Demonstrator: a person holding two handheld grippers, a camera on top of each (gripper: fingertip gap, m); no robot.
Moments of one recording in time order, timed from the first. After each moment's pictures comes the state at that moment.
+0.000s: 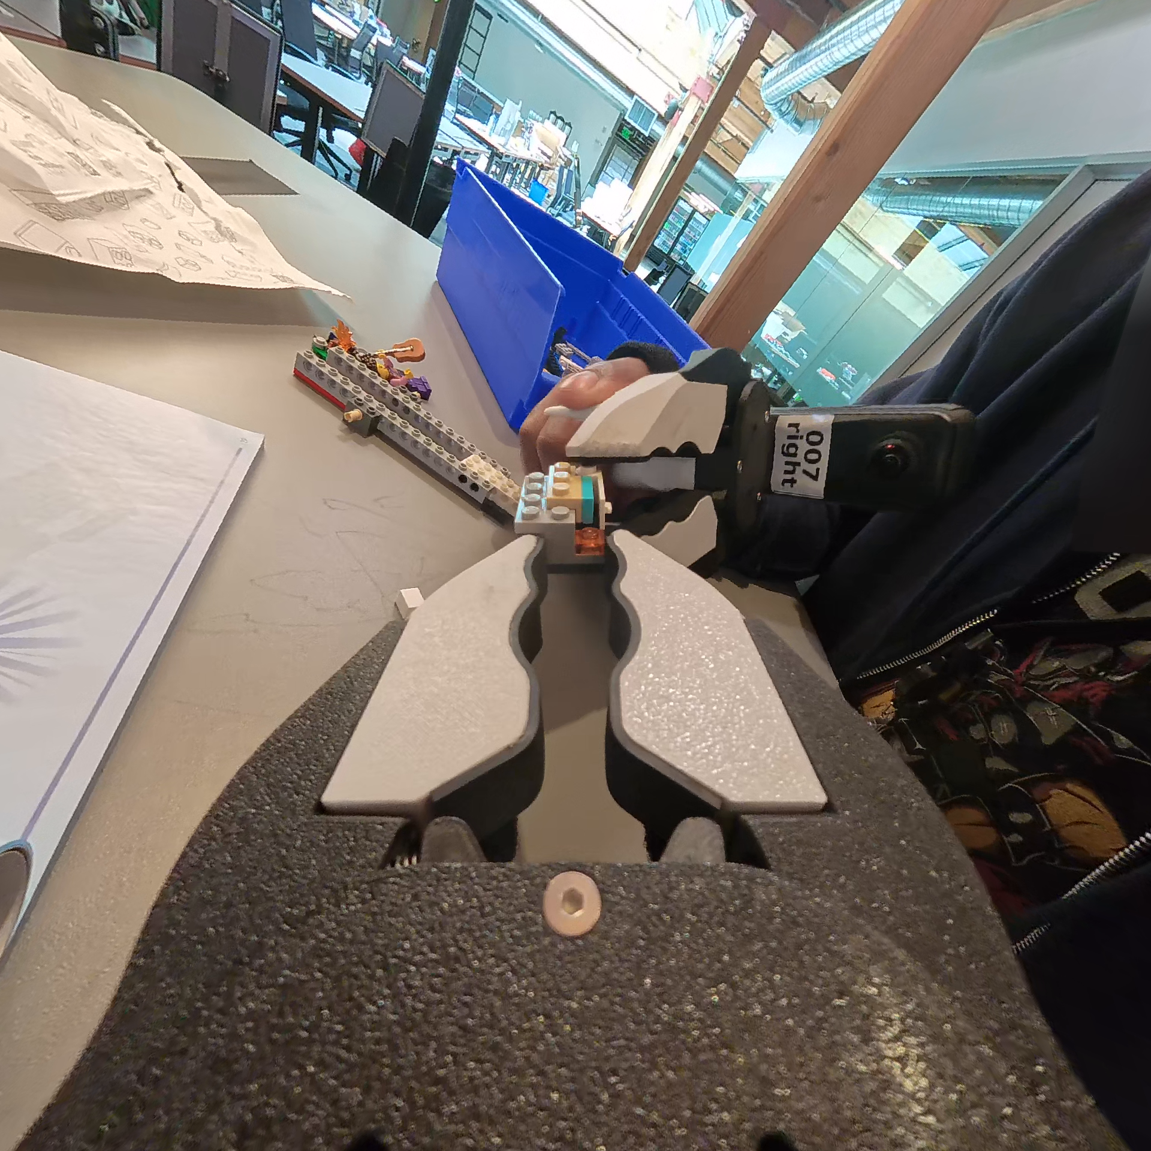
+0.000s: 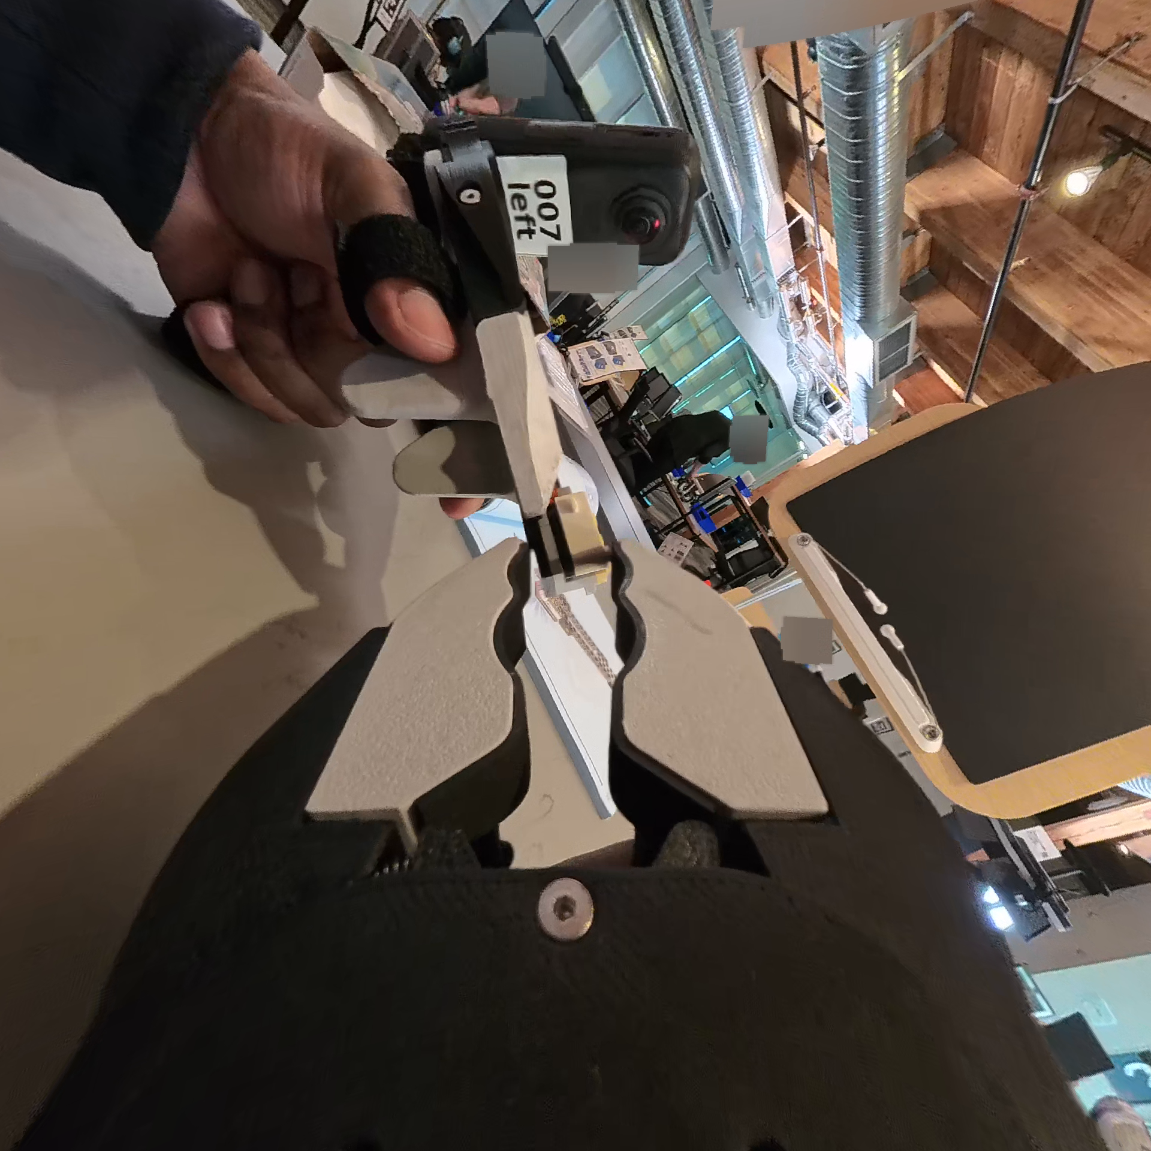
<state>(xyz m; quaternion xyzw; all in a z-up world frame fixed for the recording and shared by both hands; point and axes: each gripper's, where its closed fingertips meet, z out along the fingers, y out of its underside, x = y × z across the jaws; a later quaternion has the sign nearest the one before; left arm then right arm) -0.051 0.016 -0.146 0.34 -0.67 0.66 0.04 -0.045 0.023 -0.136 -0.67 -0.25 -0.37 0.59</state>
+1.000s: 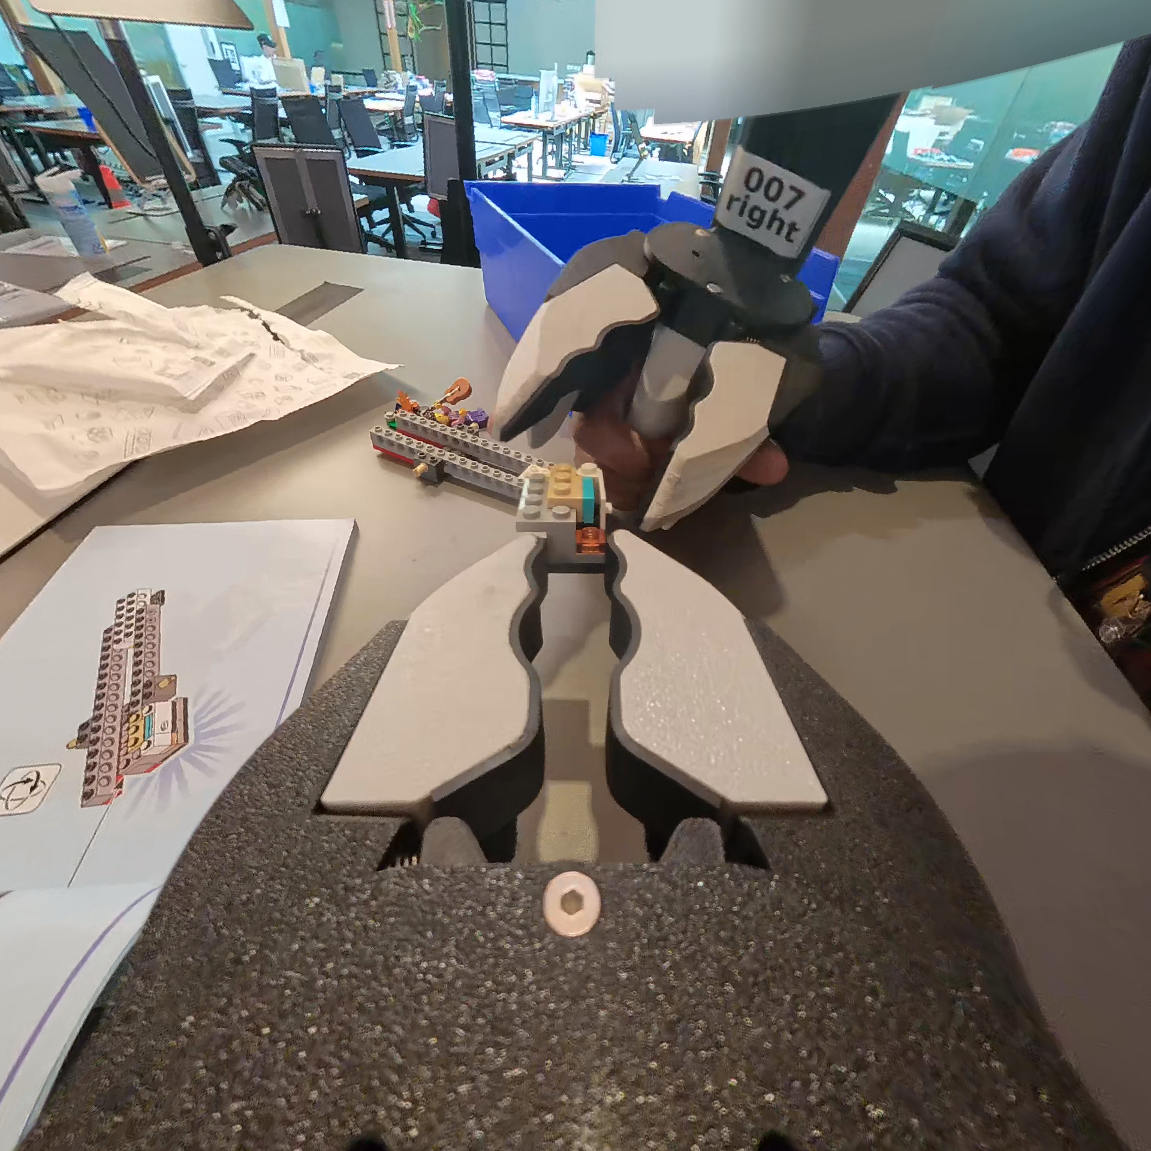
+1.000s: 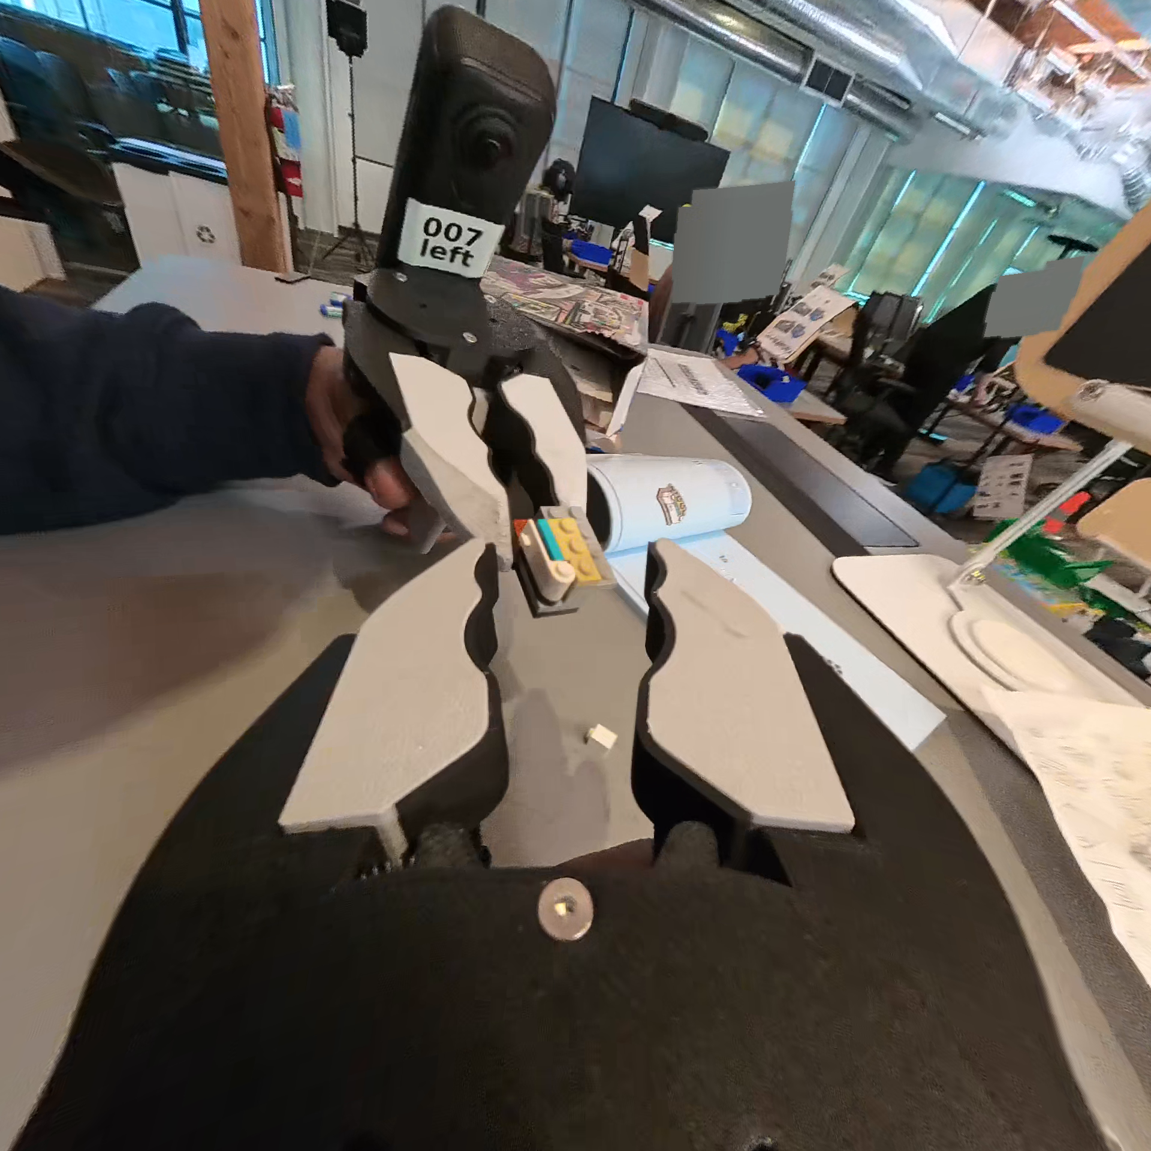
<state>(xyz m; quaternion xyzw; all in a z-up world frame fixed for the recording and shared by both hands) -0.054 0.012 -0.146 0.23 -0.75 0.61 -0.15 -0.047 0.014 -0.127 -0.74 -0.11 -0.06 0.66</state>
